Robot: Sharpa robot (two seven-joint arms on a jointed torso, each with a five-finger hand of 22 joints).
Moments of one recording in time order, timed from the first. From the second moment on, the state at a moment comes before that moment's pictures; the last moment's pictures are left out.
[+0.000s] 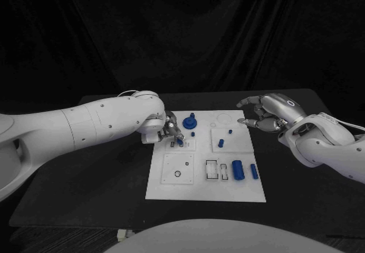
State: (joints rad) left arm 1.31 -0.49 -0.22 1.19 -0.81 0.25 -0.61; left_hand 1.15 -0.01 0.39 0.16 0.53 0.85 0.06 0.48 1.05 1.47 -0.02 1.57 1.31 1.47 -0.06 1.57 1.31 0.11 1.29 0.05 1.34 1.16; right arm 1.26 -0.98 -0.25 1.58 -1.48 -0.68 0.06; right_hand 1.40 -0.09 0.13 0.28 0.19 0.72 0.10 0.21 0.31 1.47 0.00 1.57 1.31 1.47 -0.07 1.53 1.31 0.16 1.38 0.05 0.65 1.25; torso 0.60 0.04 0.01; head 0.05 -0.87
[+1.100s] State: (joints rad) left arm 1.29 -0.50 -0.21 1.20 -0.81 0.23 -0.61; left_hand 1.13 -0.02 0.42 0.14 0.51 0.86 0.06 0.47 1.06 1.47 -0.02 1.57 1.31 1.47 -0.06 1.57 1.31 0.11 1.28 0.05 1.33 1.16; right arm 1.25 -0.98 -0.25 1.58 -1.48 -0.67 0.05; right_hand 1.40 -0.09 0.12 0.27 0.19 0.73 0.11 0.21 0.31 1.47 0.00 1.57 1.31 1.47 -0.07 1.53 1.31 0.16 1.38 0.05 0.65 1.25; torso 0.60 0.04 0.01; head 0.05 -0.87
